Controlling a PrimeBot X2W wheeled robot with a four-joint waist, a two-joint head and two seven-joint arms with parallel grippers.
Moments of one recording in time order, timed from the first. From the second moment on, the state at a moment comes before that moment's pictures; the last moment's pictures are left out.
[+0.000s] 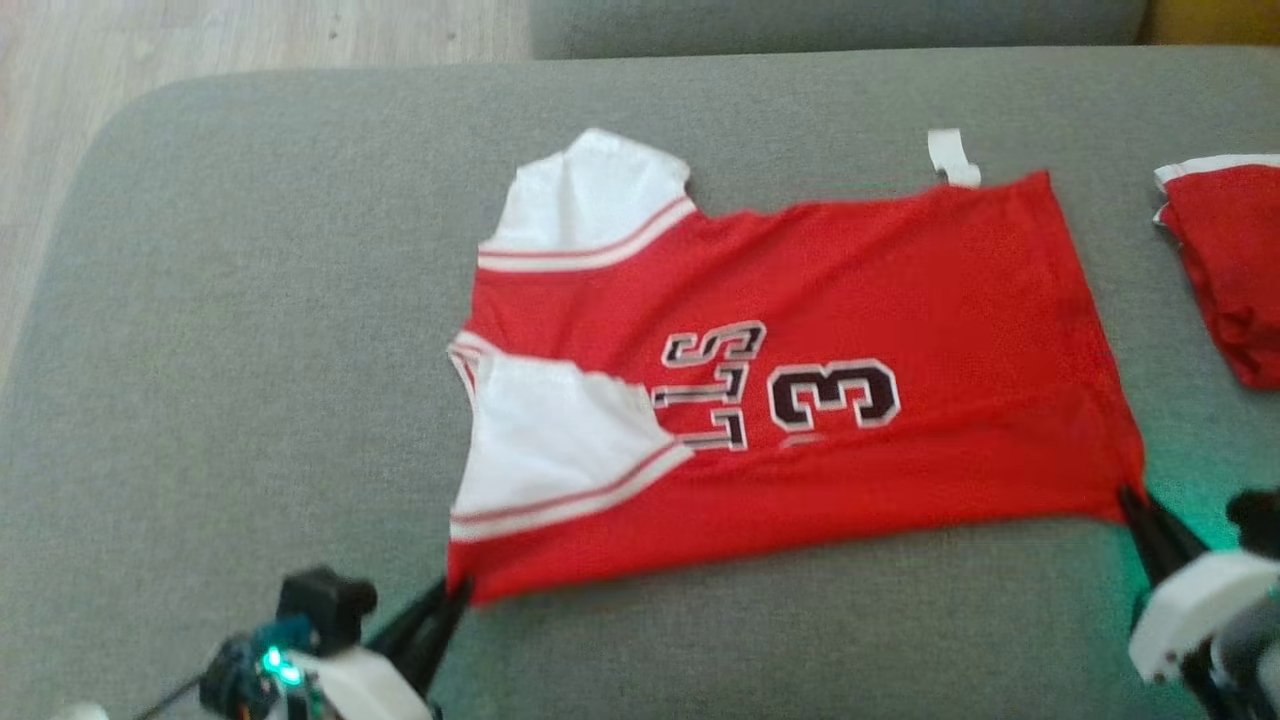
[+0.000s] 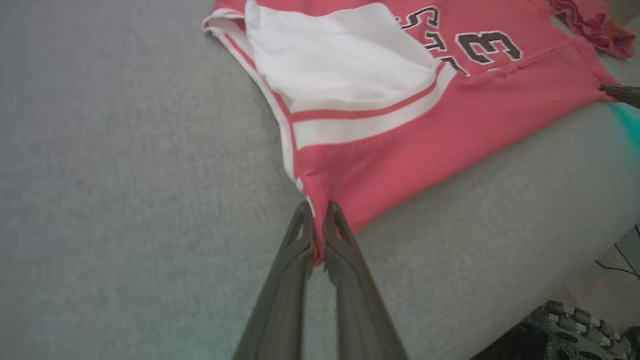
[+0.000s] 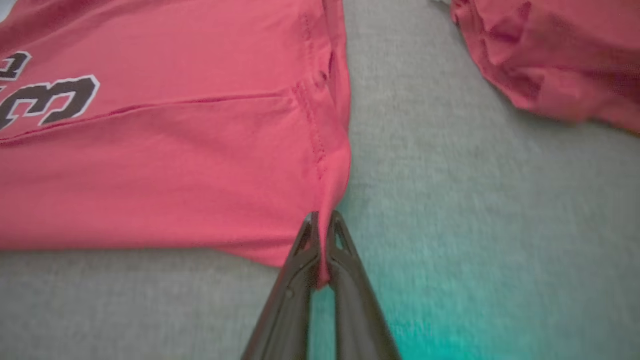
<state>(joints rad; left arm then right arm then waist) -0.19 0.61 -0.87 0.09 -0.82 0.12 0.08 -0.18 -0.48 0.33 0.65 0.54 0.13 -0.10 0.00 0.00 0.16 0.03</state>
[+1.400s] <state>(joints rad) -1.16 0.54 -0.84 0.56 -0.78 -0.12 0.55 -0.15 -0.40 0.10 0.16 0.42 0.13 0.02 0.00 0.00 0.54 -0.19</state>
